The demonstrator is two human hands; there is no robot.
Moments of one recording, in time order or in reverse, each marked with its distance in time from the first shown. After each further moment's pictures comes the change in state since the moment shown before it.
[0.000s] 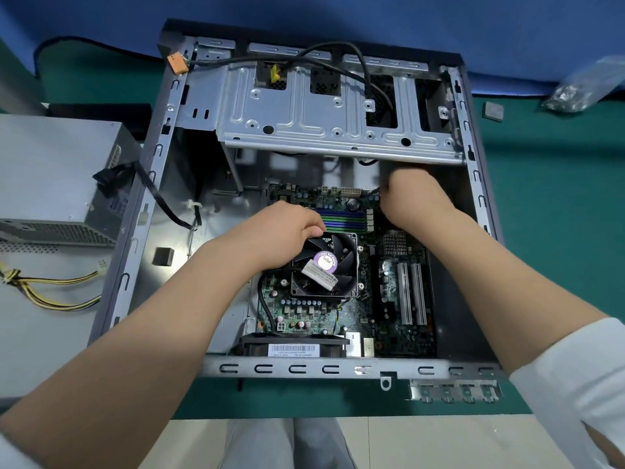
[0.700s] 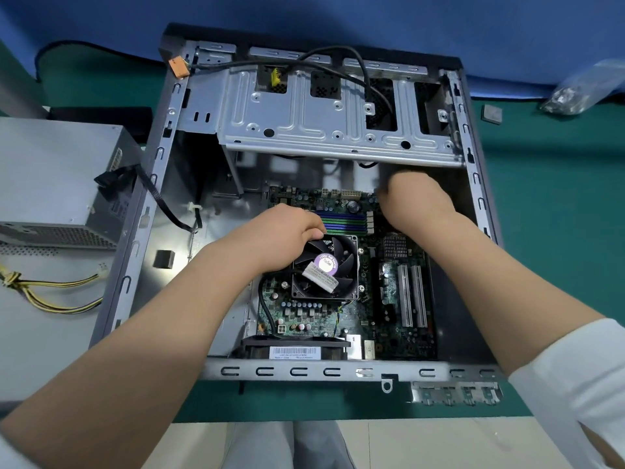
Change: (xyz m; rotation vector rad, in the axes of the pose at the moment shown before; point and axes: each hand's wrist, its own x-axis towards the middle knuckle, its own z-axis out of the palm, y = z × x) left_hand 0.003 -0.003 0.002 -0.016 0.007 0.011; right_hand -0.005 -0.004 -0.006 -0.062 -0.031 0.036
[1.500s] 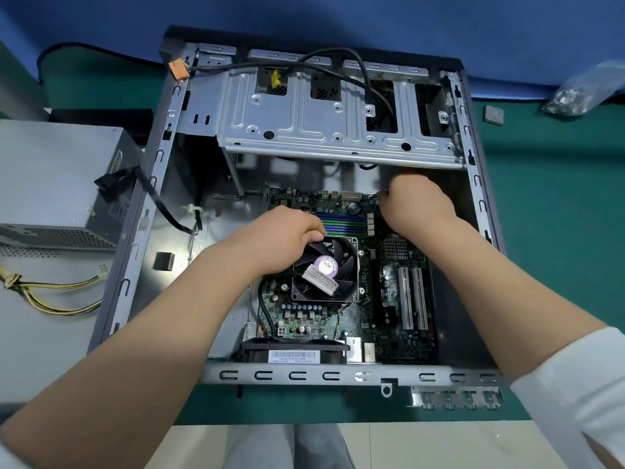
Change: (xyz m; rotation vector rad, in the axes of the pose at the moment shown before) left_hand 0.000 0.000 0.000 -0.004 0.000 -0.008; right_hand -0.002 0.000 0.004 0.017 0.032 0.009
